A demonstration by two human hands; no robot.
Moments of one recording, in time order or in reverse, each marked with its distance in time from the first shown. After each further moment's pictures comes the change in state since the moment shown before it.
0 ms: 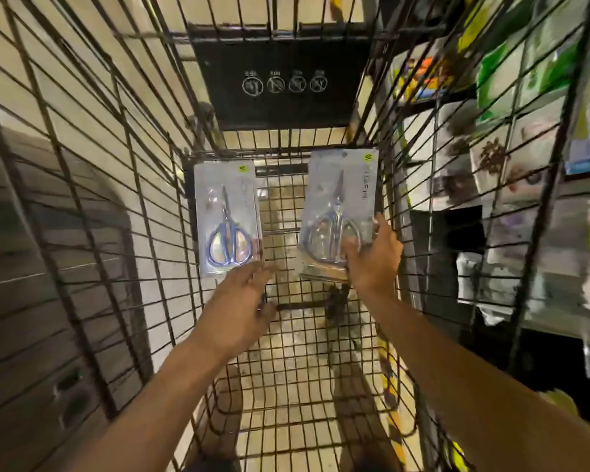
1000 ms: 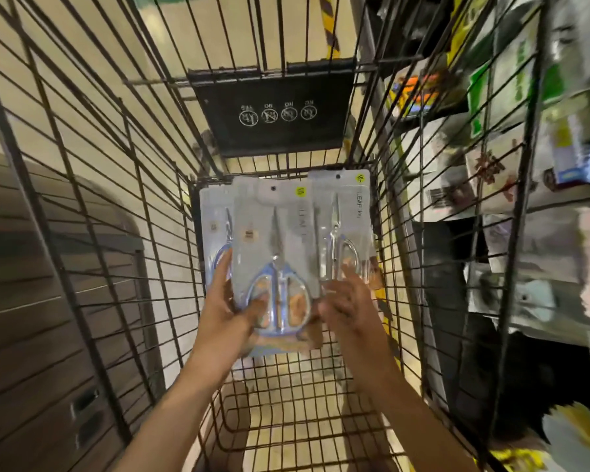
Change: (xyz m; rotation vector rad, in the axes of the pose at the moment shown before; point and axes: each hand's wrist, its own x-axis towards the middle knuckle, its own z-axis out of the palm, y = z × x) left_hand -0.018 0.032 -0.025 -1.125 0.314 -0.270; right_hand -0.097 -0.017 -0.044 0.634 -0.477 0.026
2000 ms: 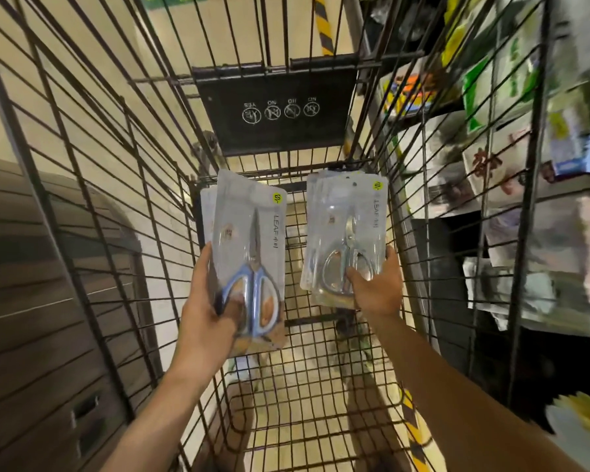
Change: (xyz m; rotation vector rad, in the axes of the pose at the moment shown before) left_hand 0.002 0.001 -0.034 0.182 0.004 0.108; right_hand 0.090 0.045 -0.023 -0.366 0.510 0.127
